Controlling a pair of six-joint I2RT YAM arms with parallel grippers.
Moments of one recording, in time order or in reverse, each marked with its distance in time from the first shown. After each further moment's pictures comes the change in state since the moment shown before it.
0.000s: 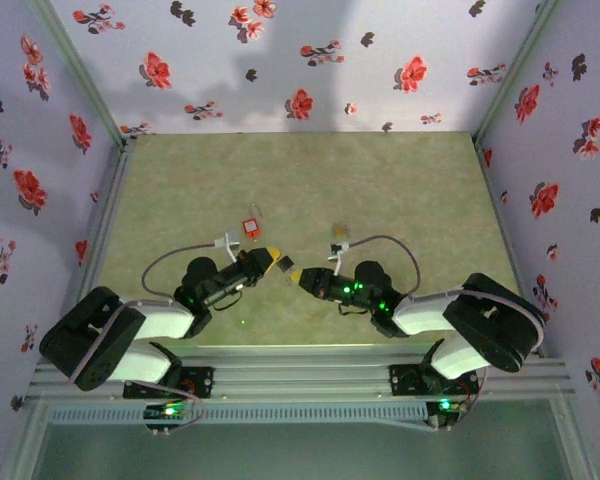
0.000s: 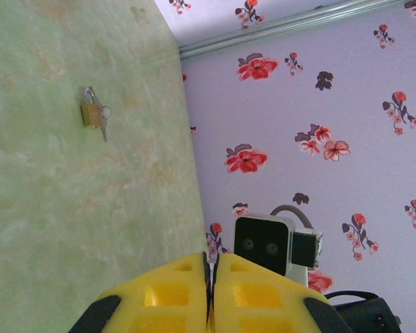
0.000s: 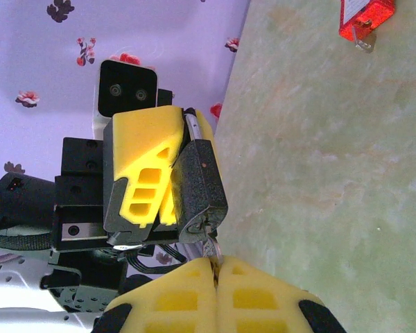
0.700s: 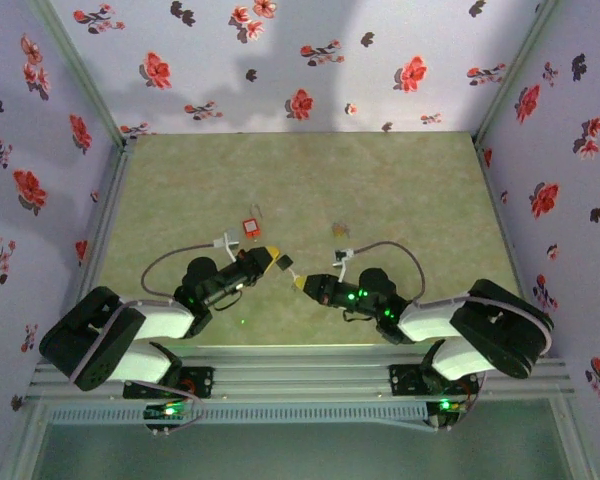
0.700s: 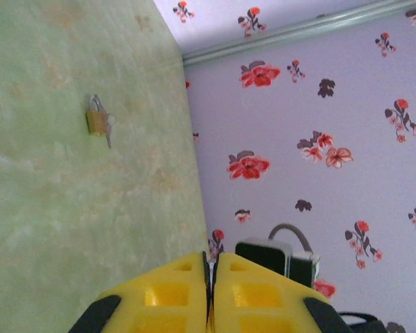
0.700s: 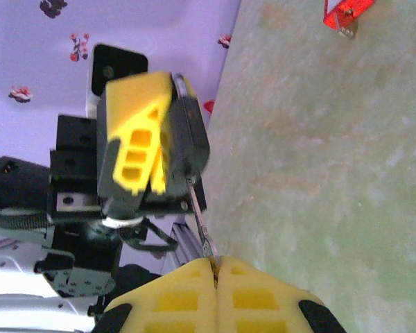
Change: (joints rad) left arm 0.004 0.000 0.001 -0.001 -0.030 -0.001; right arm 0.021 -0.064 -0.065 -0.018 0.029 -0.002
